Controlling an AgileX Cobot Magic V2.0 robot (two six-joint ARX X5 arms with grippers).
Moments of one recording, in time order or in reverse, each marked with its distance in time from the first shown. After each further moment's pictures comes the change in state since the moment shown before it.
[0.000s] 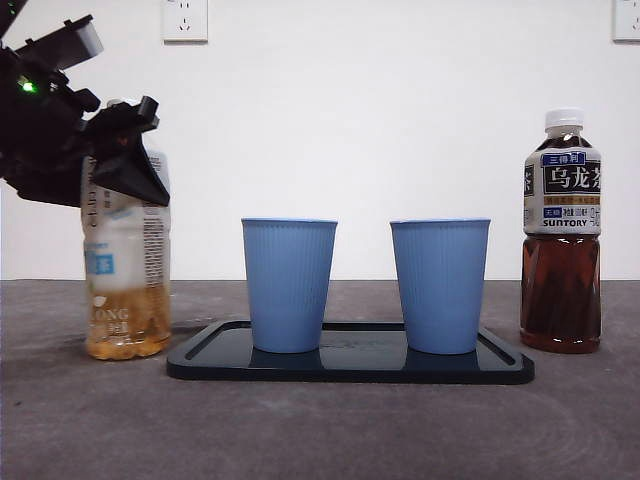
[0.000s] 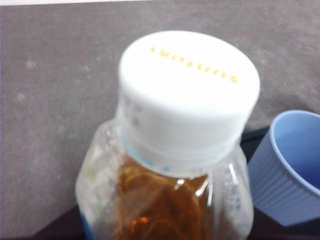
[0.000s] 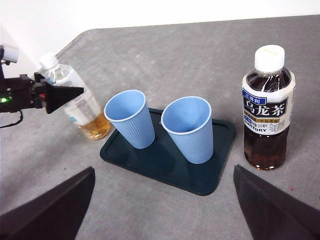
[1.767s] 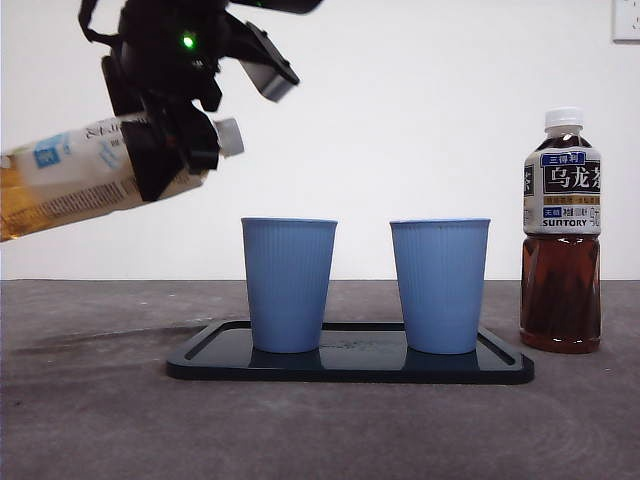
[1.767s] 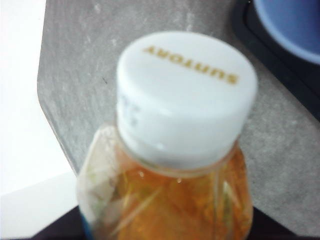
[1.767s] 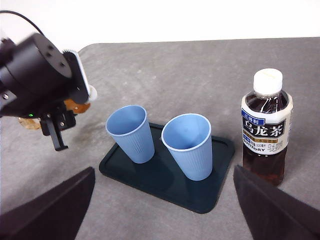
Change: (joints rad) left arm -0.482 0.454 0.782 -1.221 -0.959 0.288; right arm 0.000 0.000 0.000 0.060 0.004 -0.011
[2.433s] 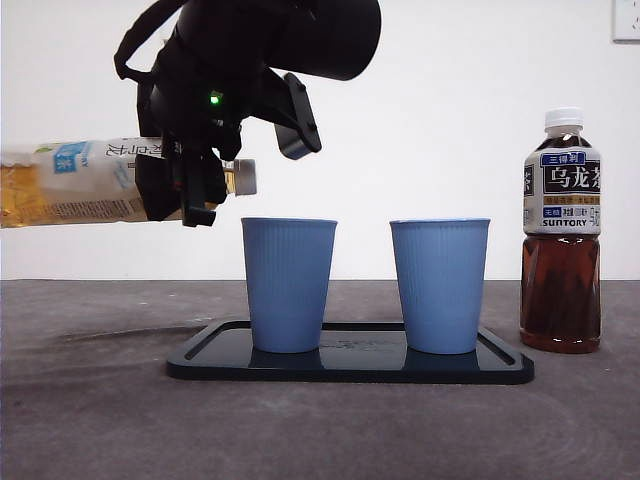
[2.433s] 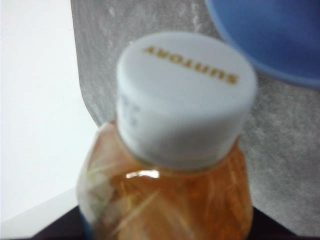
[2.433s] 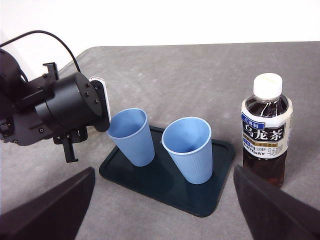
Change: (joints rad) left arm -0.052 0.115 0.003 0.005 -0.190 0.070; right arm 0.000 0.000 0.000 0.011 0.000 0.000
